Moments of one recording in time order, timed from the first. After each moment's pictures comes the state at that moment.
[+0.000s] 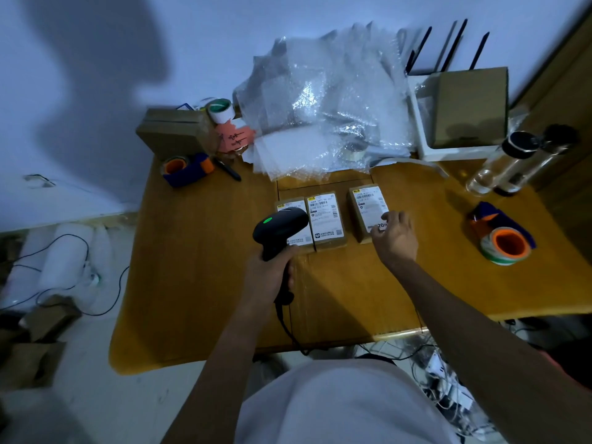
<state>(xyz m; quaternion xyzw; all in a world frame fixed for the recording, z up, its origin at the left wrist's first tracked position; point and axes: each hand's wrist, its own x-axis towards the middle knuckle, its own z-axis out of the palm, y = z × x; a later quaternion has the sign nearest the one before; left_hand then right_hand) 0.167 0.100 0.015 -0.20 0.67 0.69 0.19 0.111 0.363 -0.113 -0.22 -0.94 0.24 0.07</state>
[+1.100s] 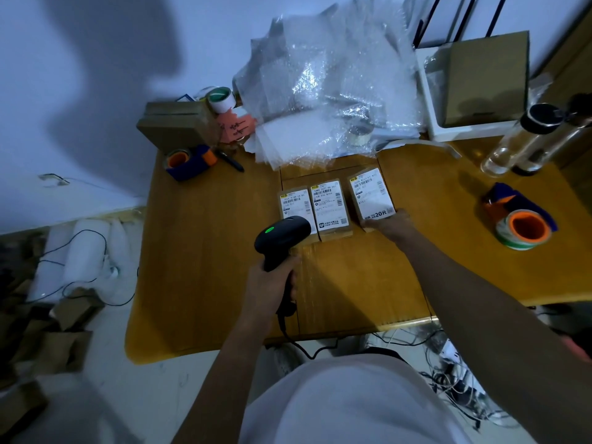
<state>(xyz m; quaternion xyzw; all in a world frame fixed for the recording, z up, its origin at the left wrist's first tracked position) 0.189 0.099 0.007 -0.23 0.68 0.67 0.20 0.076 0.389 -0.152 -0.38 -0.77 0.48 -0.17</state>
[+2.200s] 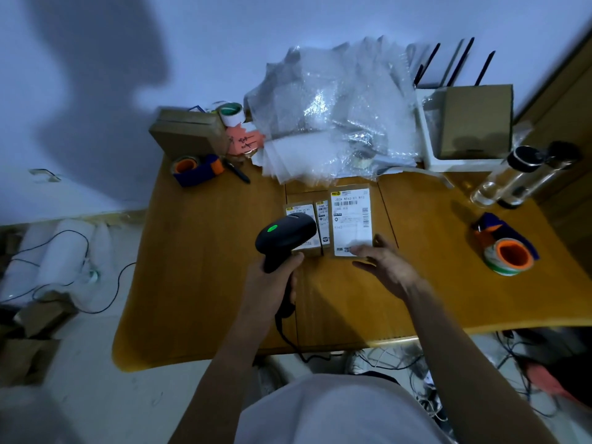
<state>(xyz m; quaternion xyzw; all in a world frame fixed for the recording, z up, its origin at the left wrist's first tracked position) 0.191 0.080 0.036 -0.18 0.67 0.70 0.18 0.151 0.325 -0.055 -0.20 -0.59 0.76 -0.18</state>
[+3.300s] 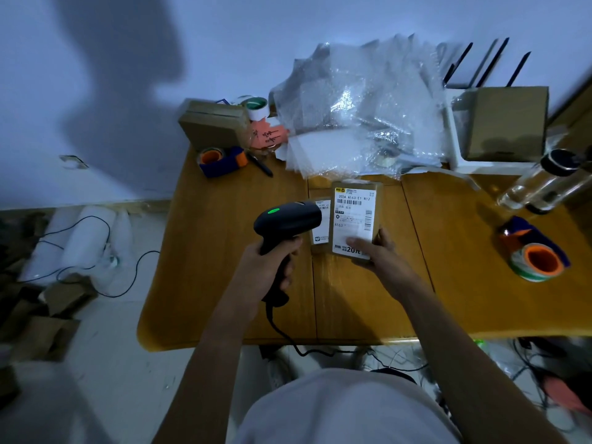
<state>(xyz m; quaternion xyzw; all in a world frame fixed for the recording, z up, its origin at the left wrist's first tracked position) 0.190 0.022 0.060 -0.11 0.68 0.70 0.21 0.158 0.265 -0.036 -0.15 -0.63 0.75 -0.15</state>
